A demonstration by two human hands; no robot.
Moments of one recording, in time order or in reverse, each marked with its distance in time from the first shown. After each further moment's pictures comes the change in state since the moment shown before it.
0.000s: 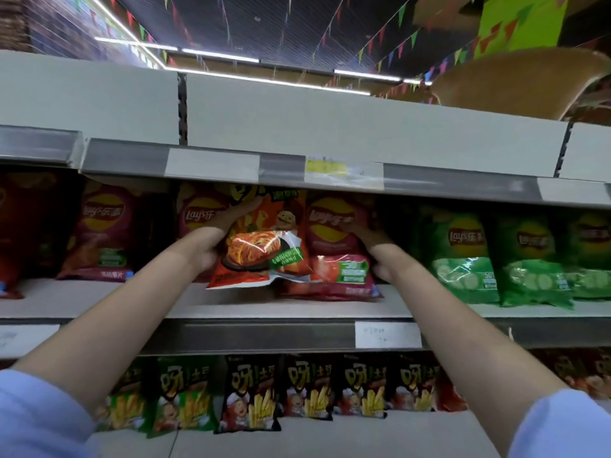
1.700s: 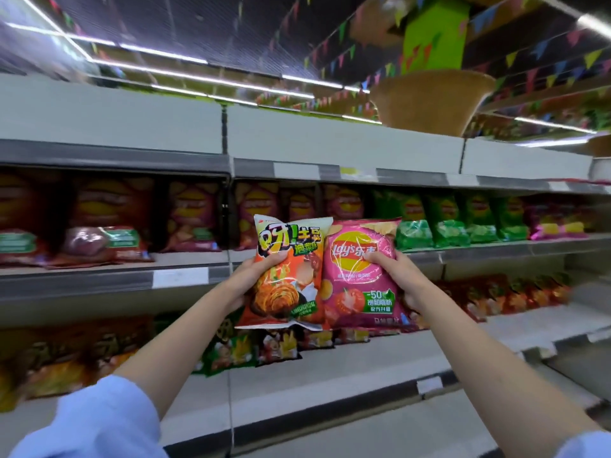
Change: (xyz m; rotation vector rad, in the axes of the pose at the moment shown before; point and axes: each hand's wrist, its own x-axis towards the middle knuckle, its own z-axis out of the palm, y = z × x) left_hand -0.166 -0.033 -0.098 0.162 -0.261 -0.105; right_hand -0.275 0.013 0.088 -0.231 0.266 0.045
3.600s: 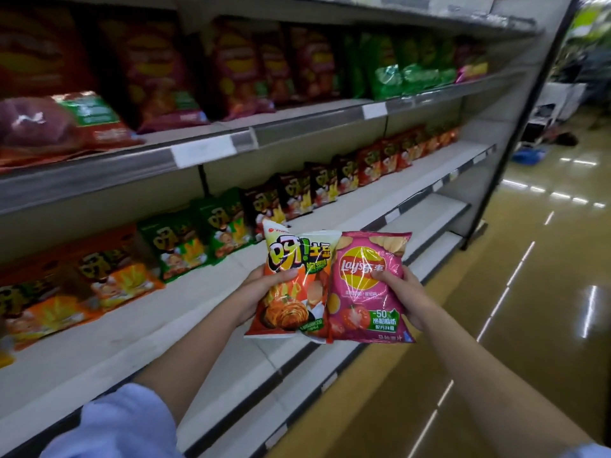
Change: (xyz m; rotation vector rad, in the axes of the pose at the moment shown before) left_hand -0.096 -0.204 -0.111 -0.074 -0.491 -0.346; right_hand -0.196 0.213 0.156 0.140 0.456 0.428
